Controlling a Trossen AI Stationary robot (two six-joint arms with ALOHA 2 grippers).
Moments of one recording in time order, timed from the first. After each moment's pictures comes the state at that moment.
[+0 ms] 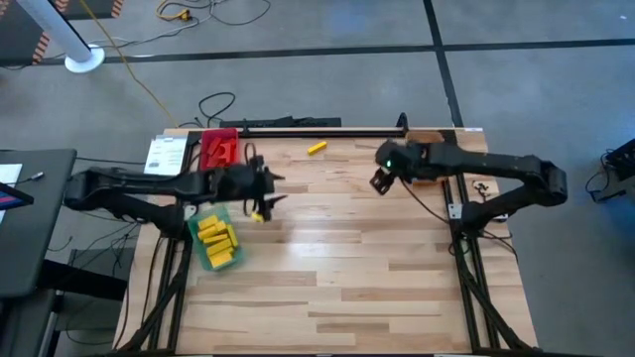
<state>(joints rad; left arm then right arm) 0.11 1.11 0.74 -0.13 -0.25 0.26 -0.27 1.29 1.09 -0.88 0.41 0.38</state>
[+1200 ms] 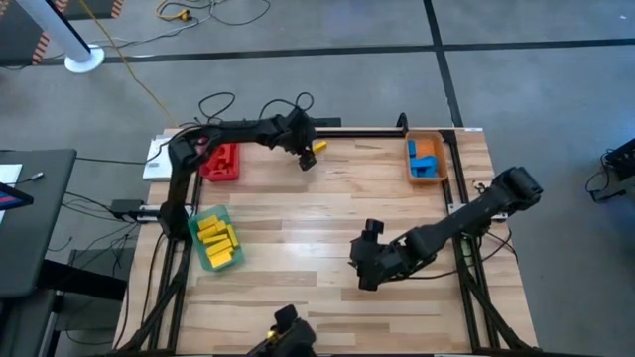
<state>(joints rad) 0.65 2.07 1.43 -0.28 0.06 0.20 0.48 1.58 1.09 -0.51 0.50 0.45</state>
